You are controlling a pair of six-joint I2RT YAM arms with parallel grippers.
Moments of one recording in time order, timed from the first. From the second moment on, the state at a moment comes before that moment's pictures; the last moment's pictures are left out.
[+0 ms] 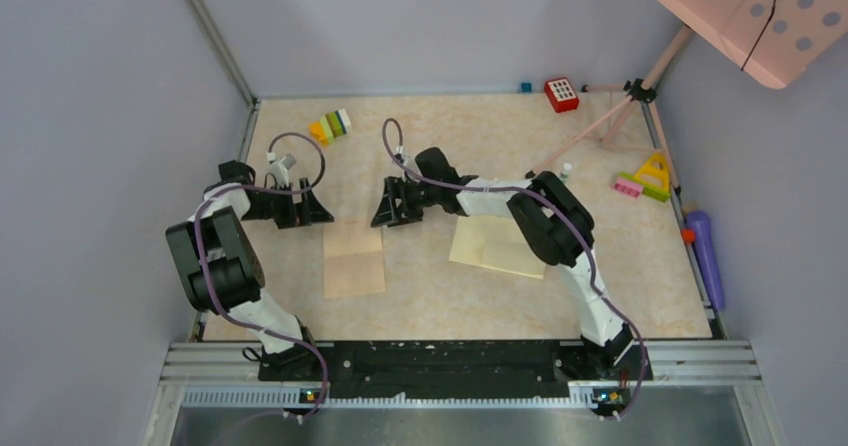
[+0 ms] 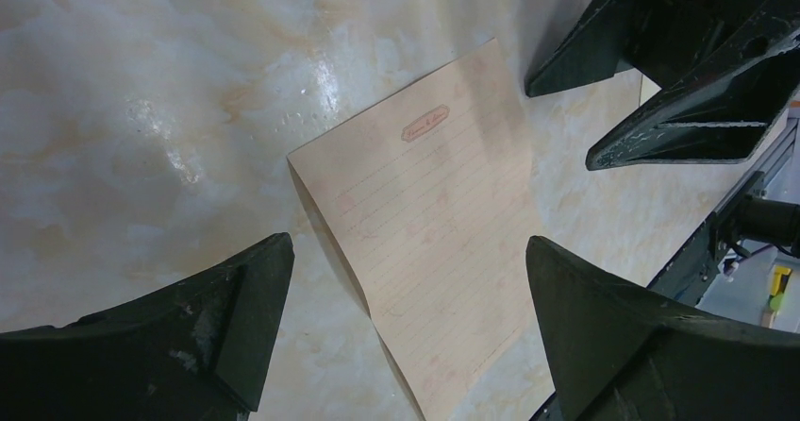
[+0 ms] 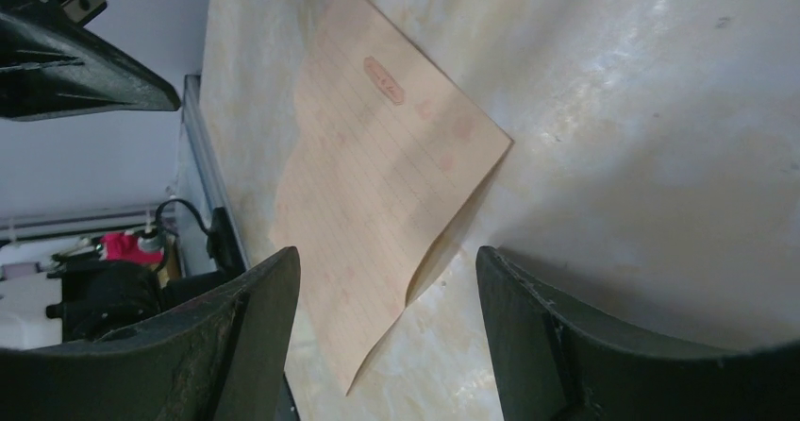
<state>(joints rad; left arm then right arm) 0.40 1.68 1.03 -0.65 0.87 0.34 0.76 2.26 1.50 0.14 -0.65 0.66</state>
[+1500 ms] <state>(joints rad) 0.42 1.69 1.18 -0.84 1.10 0.43 0.77 2.41 1.58 0.39 -0.95 0.89</state>
